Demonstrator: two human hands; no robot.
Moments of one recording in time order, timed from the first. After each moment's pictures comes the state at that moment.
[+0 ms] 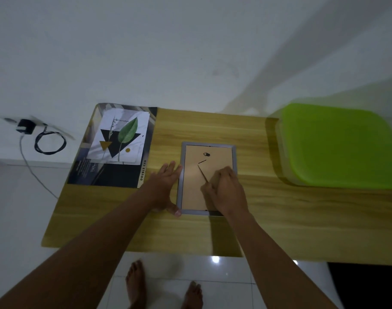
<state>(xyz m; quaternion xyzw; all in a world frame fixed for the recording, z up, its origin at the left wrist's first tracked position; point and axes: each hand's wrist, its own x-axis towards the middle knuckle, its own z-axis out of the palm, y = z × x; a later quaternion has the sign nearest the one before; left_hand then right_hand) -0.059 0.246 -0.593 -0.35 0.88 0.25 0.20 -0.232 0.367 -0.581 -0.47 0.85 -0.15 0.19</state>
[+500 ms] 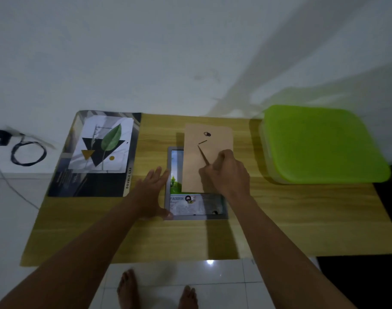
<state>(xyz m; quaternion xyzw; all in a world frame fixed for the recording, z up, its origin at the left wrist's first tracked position) -0.060 0.246 -0.596 -0.35 0.89 0.24 0.18 -0.268 0.348 -0.530 -0.38 0.89 -0.20 0.18</state>
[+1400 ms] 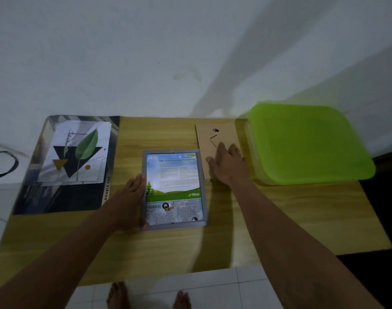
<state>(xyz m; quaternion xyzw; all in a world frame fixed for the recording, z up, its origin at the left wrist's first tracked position) -0.065 0.238 -0.584 -0.33 0.88 0.23 0.24 -0.359 0.328 -0.596 -0.42 0.89 -0.03 0.18</state>
